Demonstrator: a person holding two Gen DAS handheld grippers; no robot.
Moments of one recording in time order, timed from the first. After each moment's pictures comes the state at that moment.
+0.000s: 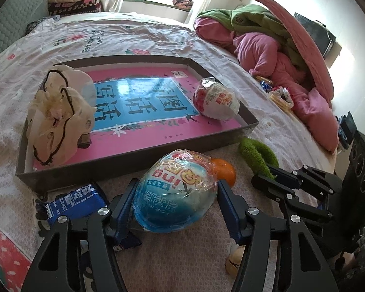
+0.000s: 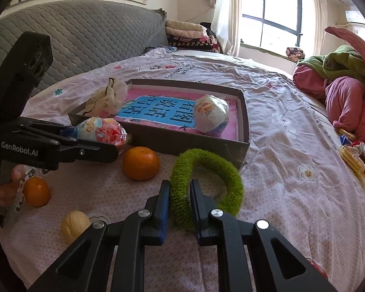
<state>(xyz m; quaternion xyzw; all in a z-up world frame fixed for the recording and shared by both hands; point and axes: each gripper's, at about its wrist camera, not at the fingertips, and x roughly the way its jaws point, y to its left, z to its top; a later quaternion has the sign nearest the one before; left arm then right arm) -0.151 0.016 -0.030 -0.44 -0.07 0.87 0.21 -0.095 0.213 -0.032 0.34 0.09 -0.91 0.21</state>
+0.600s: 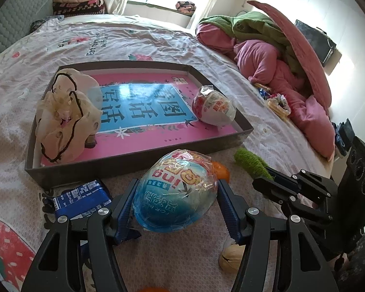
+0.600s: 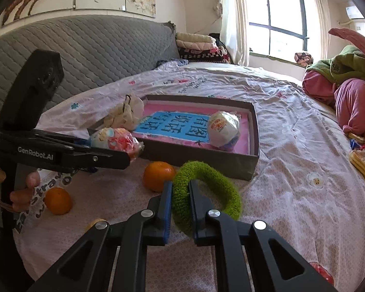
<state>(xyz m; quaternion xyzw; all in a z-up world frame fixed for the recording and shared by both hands) -0.143 0.008 -0.019 -0.43 -0.09 0.87 0.21 -0.087 0.217 -0.019 0.31 0.06 -0.92 0.25</state>
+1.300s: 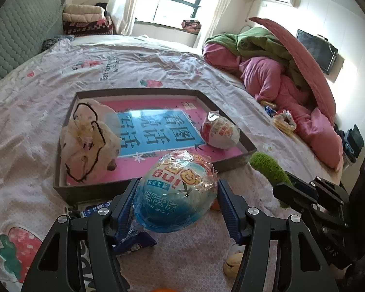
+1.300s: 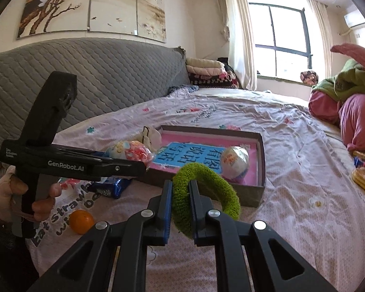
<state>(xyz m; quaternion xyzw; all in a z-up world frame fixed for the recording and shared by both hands) -0.134 -0.002 0.007 -0.37 -0.08 0.91 0.17 -0.067 0.214 0.008 0.23 0.04 -0.93 0.28</state>
